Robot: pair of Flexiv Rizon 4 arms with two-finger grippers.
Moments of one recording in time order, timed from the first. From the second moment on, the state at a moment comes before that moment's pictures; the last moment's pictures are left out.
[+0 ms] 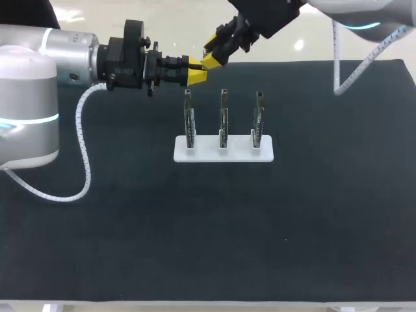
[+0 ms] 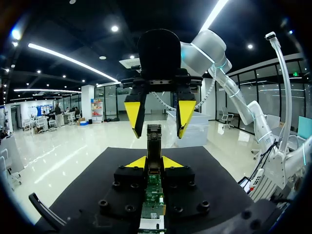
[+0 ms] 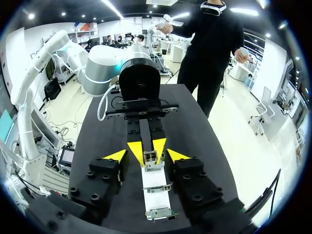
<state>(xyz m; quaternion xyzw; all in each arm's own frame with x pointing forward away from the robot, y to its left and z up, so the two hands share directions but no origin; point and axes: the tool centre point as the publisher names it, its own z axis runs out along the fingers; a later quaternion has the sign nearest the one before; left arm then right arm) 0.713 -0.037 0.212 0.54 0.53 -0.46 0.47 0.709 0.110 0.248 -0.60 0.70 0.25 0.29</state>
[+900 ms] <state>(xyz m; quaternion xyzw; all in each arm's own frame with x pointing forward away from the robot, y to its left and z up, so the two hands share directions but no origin) 0.713 -0.037 0.212 0.54 0.53 -0.46 0.47 0.715 0.122 0.249 -0.60 0.70 0.25 0.29</state>
